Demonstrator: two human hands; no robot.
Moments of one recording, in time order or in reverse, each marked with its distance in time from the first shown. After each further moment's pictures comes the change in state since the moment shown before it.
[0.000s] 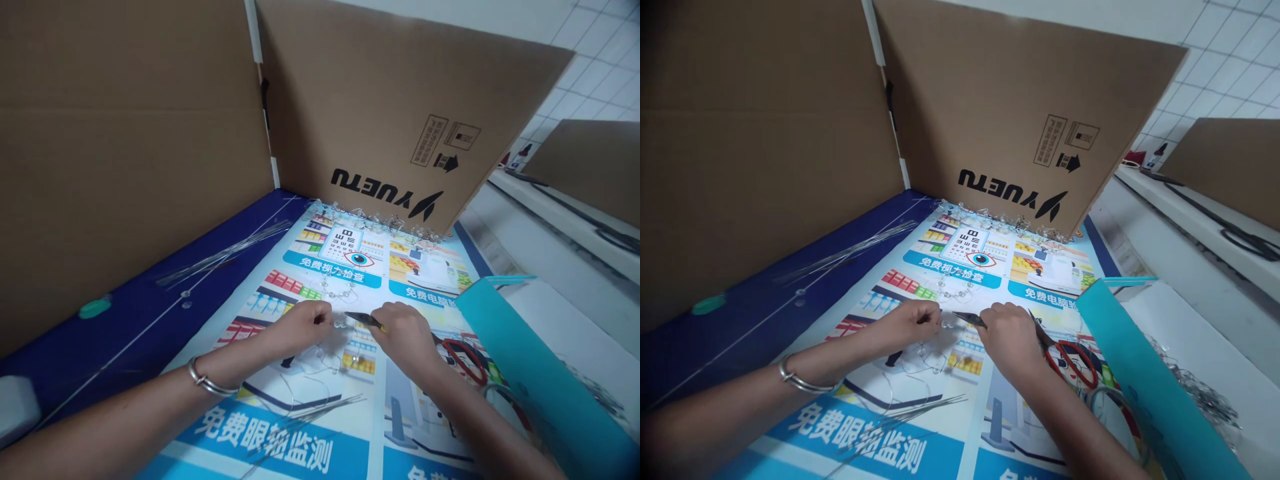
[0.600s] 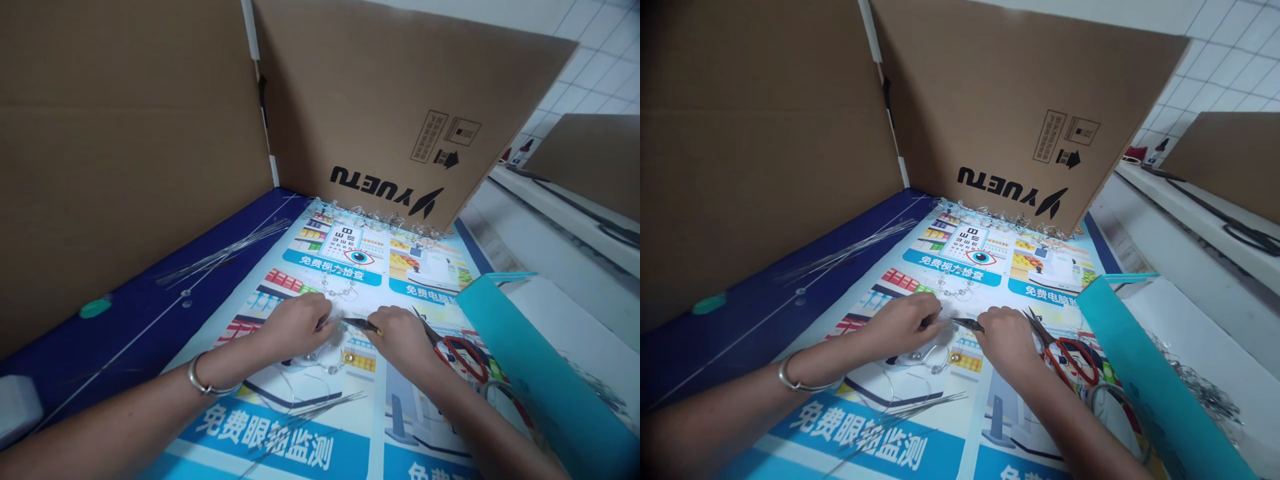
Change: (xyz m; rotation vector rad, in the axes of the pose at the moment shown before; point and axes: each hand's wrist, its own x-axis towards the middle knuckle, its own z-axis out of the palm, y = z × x) left_hand -0.004 0.008 -0.004 0.650 0.149 0.207; right_hand -0.001 -0.003 0.008 0.046 -0.092 -0.027
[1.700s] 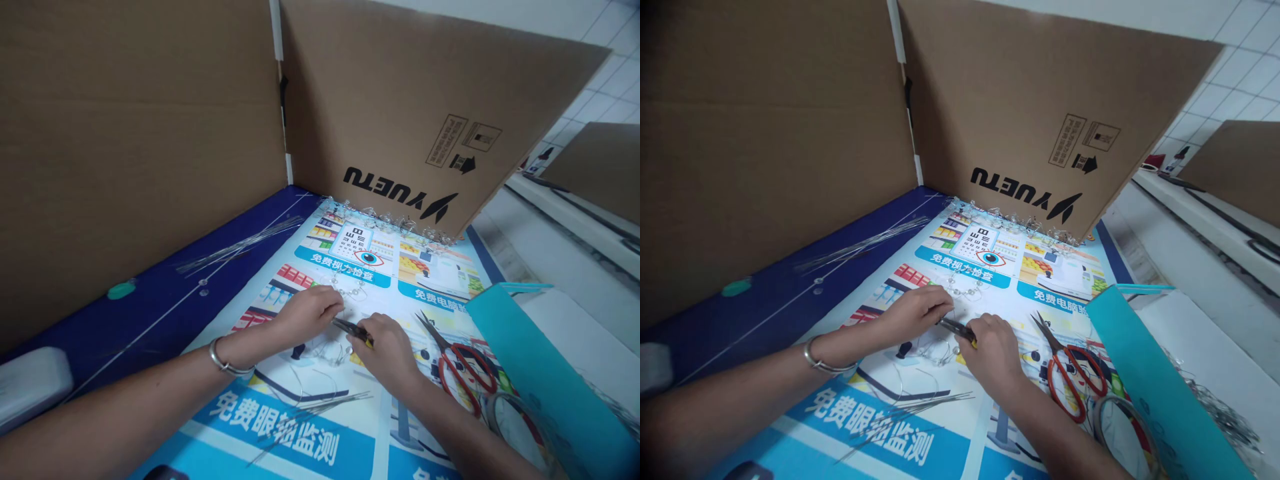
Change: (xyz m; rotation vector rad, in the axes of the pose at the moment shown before) left_hand 0.004 -0.017 0.009 -0.113 0.105 0.045; right_hand 0.001 -0.033 0.031 0.291 0.171 0.031
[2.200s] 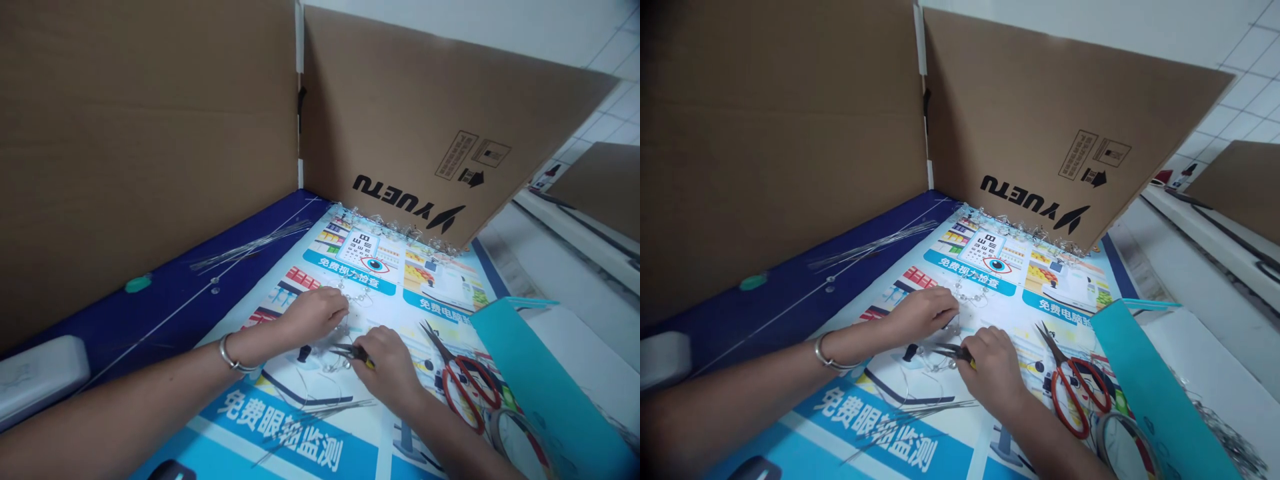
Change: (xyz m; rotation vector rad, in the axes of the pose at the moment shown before) left_hand -0.001 -0.004 -0.008 0.133 0.004 0.082; right_hand -0.008 -0.002 0.007 0.076 0.008 -0.195
